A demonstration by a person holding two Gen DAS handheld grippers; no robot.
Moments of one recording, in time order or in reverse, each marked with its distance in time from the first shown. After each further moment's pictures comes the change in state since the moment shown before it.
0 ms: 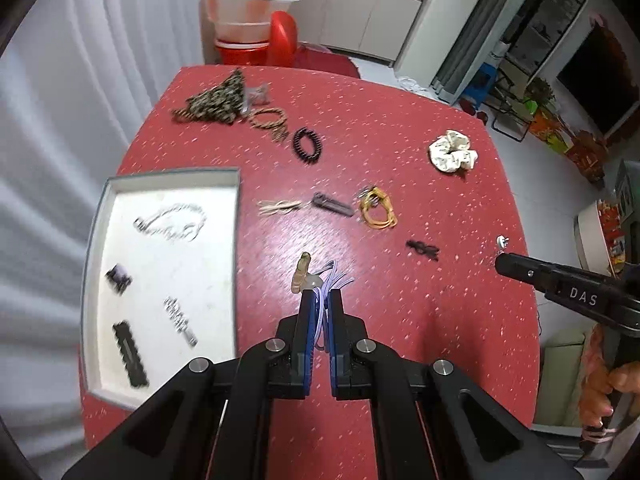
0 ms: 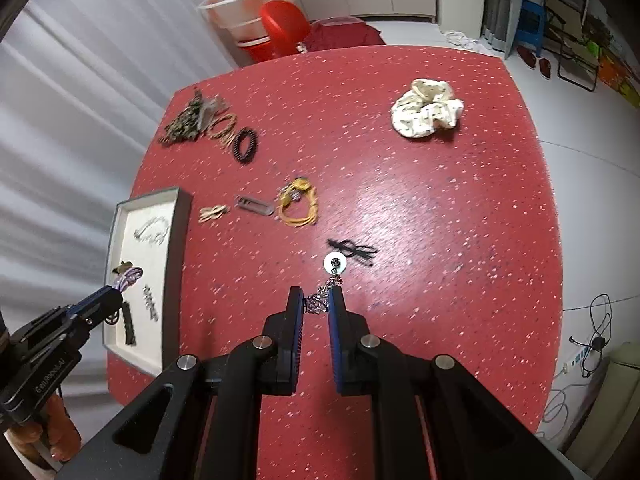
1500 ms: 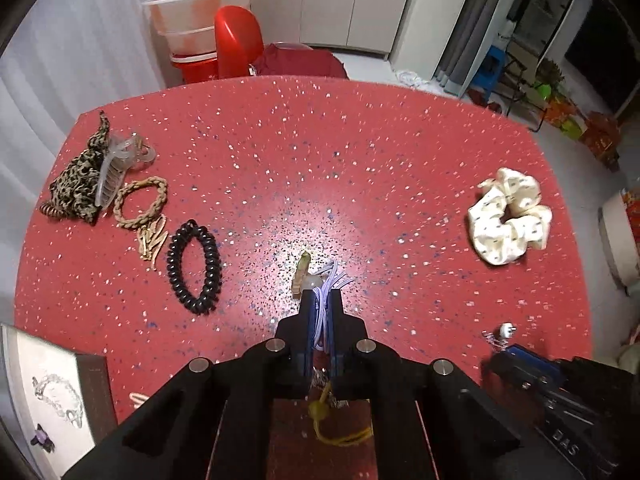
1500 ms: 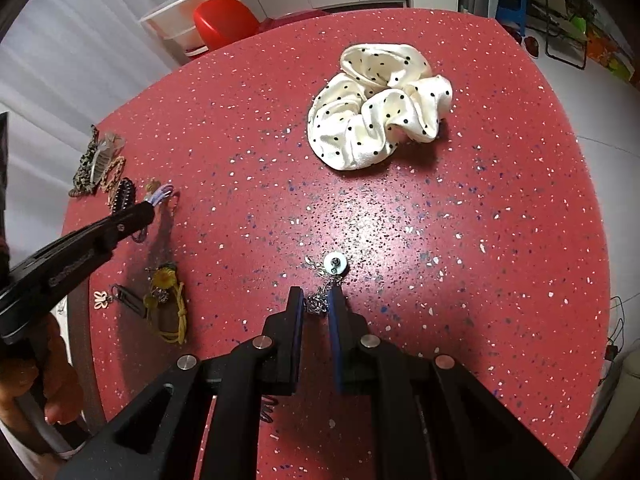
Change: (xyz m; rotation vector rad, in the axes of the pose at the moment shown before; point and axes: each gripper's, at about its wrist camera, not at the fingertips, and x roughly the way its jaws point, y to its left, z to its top) left arm 0.249 -0.114 0.186 0.083 -0.020 0.038; right arm 0.128 -0.103 0.085 0.100 -0.020 -0.031
